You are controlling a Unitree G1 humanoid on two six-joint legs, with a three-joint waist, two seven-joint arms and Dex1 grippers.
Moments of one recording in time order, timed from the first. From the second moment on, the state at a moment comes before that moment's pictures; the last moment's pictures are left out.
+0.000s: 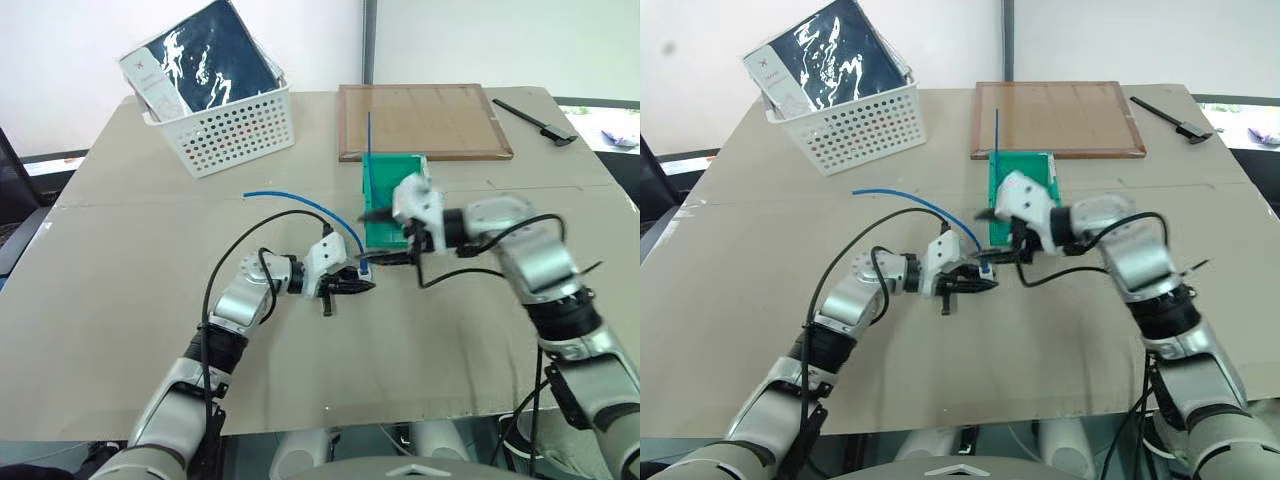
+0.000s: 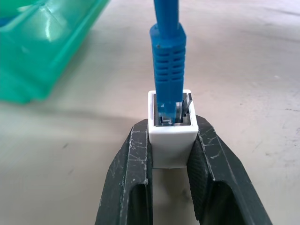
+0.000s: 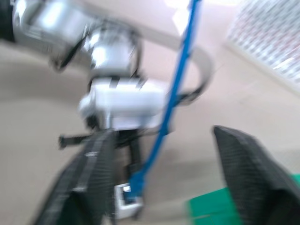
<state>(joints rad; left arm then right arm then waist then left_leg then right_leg) -0.50 0.44 -0.26 0.21 -0.19 0.25 -1.15 -0.66 -0.49 0.16 -0.26 0.27 0.54 1.09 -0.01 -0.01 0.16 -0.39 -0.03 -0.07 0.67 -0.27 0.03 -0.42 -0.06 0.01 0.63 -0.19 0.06</state>
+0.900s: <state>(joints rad) -1.34 0.06 0.04 0.93 -0.37 0.92 -0.55 0.29 -0.40 -0.19 -1.01 0.21 0.65 0.37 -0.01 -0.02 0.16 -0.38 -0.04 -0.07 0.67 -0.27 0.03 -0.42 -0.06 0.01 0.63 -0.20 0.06</state>
